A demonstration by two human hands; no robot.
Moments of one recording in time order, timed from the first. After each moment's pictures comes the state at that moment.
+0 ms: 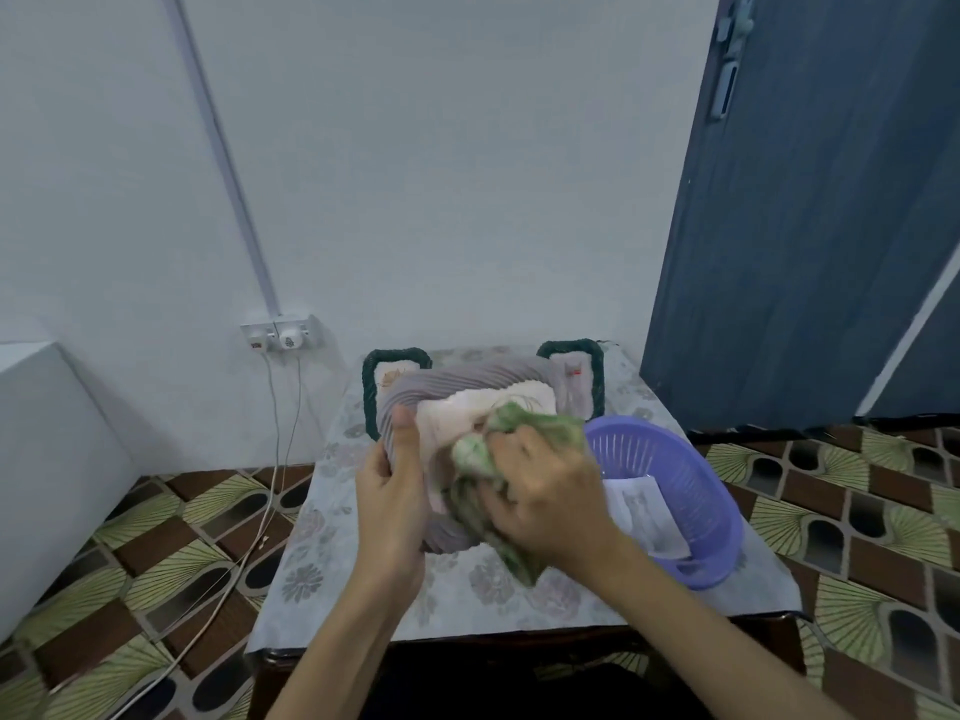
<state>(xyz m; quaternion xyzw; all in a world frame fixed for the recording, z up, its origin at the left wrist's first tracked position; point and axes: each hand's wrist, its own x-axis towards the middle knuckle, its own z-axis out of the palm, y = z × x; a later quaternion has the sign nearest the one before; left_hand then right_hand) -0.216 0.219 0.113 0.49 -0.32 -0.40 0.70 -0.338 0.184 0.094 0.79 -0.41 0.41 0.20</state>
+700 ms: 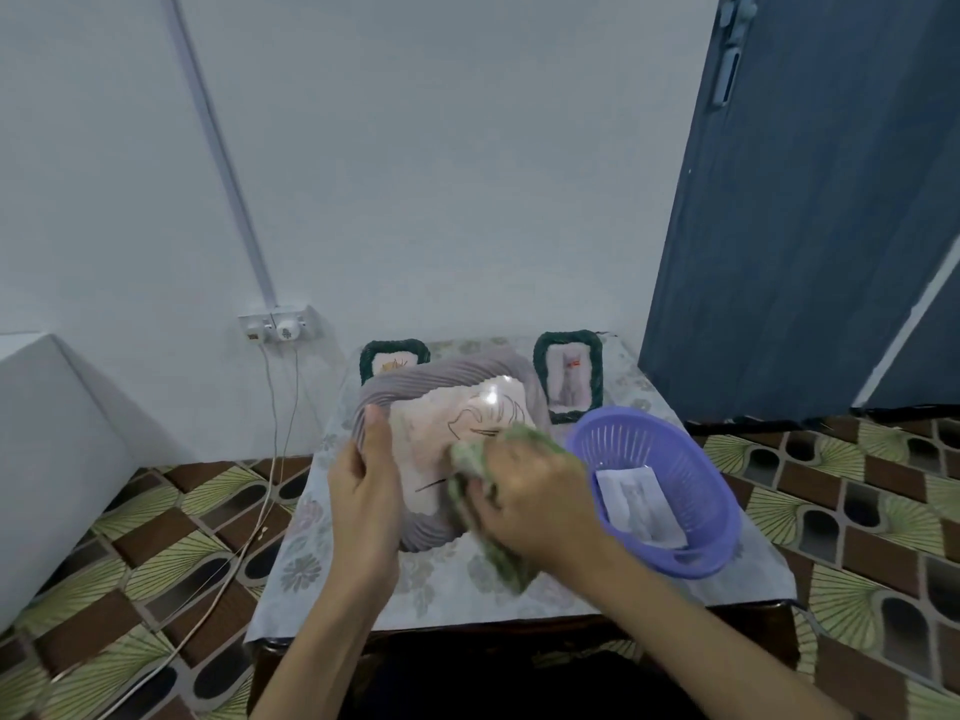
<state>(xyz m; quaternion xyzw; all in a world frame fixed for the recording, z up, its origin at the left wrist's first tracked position) -0.200 0.222 0.105 0.51 -0.34 -0.37 0.70 -0.330 0.186 0.082 0.79 -0.43 0.39 0.20</state>
